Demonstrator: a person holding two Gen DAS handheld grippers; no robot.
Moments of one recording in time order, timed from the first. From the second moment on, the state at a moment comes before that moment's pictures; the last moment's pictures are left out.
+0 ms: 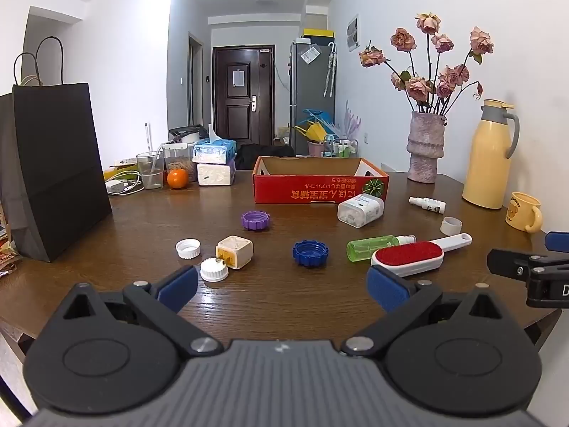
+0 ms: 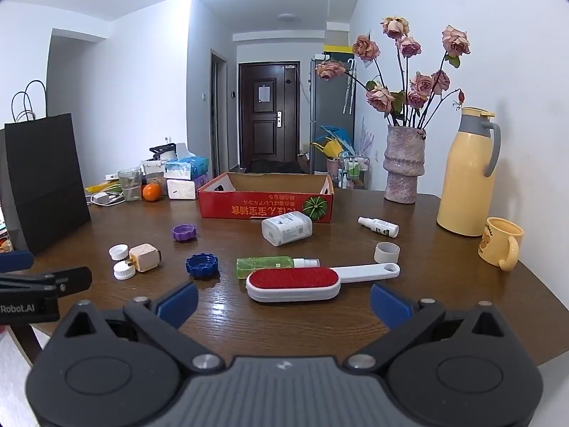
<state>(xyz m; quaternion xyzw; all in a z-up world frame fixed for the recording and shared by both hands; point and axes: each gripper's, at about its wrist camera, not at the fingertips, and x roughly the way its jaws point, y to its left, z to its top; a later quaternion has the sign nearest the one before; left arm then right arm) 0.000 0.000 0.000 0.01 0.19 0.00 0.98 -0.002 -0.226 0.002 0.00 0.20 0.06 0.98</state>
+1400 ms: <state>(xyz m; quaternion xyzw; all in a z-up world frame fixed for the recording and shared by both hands) 0.001 -0.001 -0.001 0.01 0.20 0.00 0.98 -0.002 -0.226 -0.001 0.00 0.20 0.06 0.98</state>
